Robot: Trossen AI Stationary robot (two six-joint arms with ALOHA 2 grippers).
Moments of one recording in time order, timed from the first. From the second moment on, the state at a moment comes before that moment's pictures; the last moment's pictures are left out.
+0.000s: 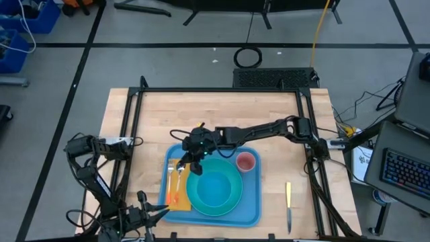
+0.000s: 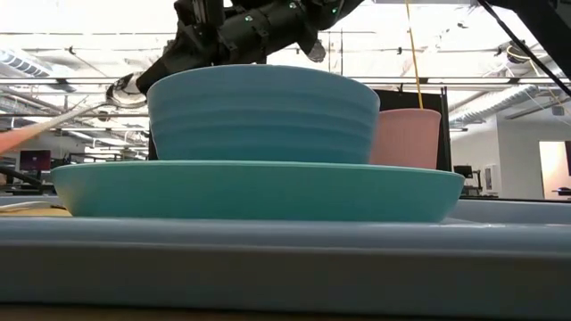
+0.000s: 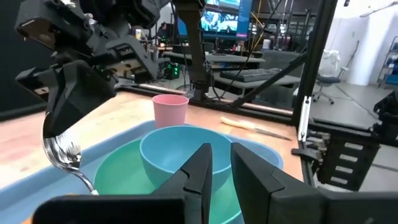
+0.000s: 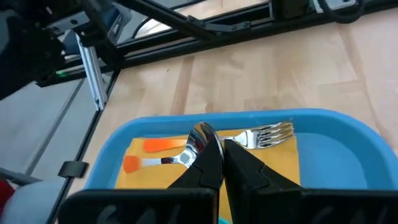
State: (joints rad) left arm -1.24 1.80 0.82 0.74 -1.57 -0.39; right arm 0.03 2.16 1.71 -0.10 -0.29 0.26
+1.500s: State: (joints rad) left arm -1.22 1.80 0.82 0.74 -1.57 -0.37; right arm 0.03 2.21 1.71 -0.07 -0.32 0.28
